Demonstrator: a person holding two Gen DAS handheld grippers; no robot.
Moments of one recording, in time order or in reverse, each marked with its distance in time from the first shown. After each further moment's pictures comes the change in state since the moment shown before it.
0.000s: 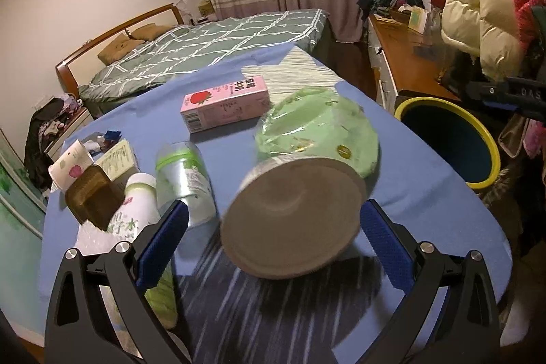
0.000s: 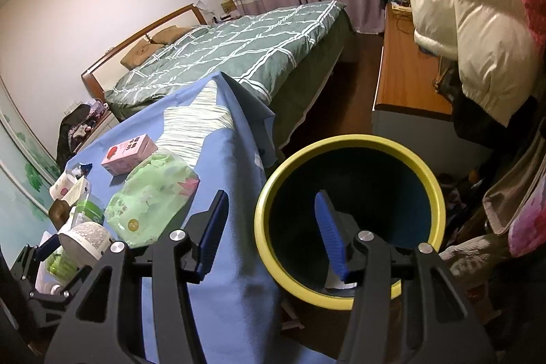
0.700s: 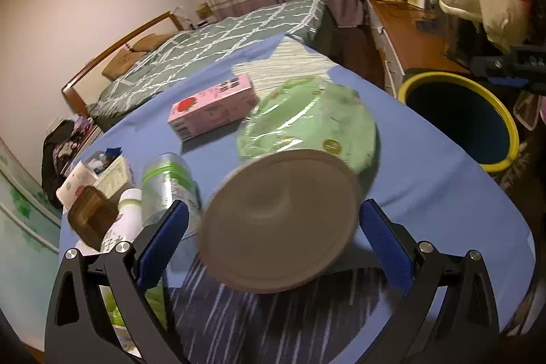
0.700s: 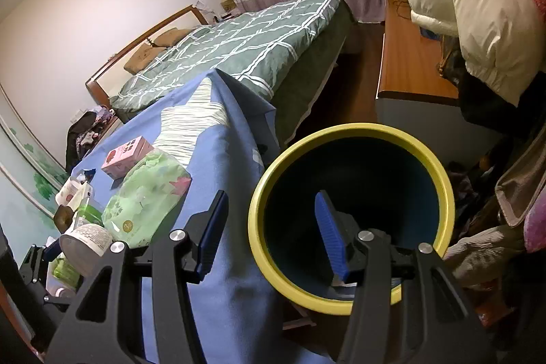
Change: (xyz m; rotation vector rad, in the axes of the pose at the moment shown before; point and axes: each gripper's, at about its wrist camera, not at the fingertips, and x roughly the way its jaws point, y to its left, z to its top) left arm 0.017 -0.037 0.003 0.121 0.029 0.079; right arm 0.013 -0.023 -0.005 0.050 0.017 0.051
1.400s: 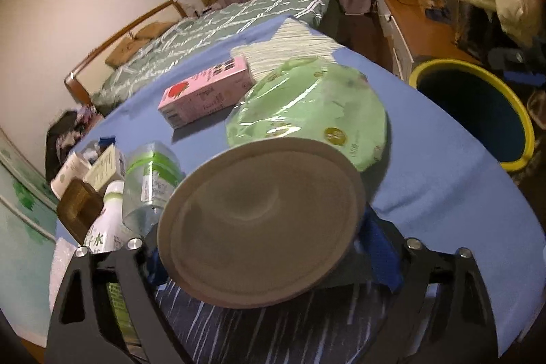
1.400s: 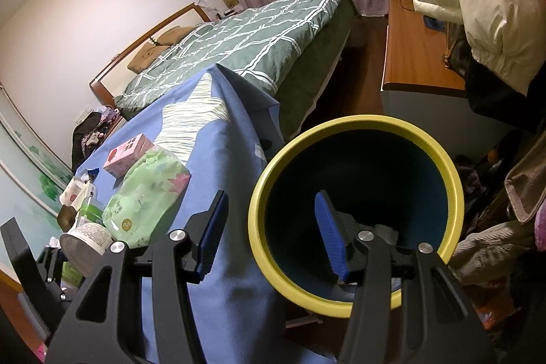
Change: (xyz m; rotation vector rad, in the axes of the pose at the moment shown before) left arm 0.028 0.001 0.003 -0.046 0.064 0.022; right arm 0.008 -0.005 -0.002 0.014 0.015 0.028
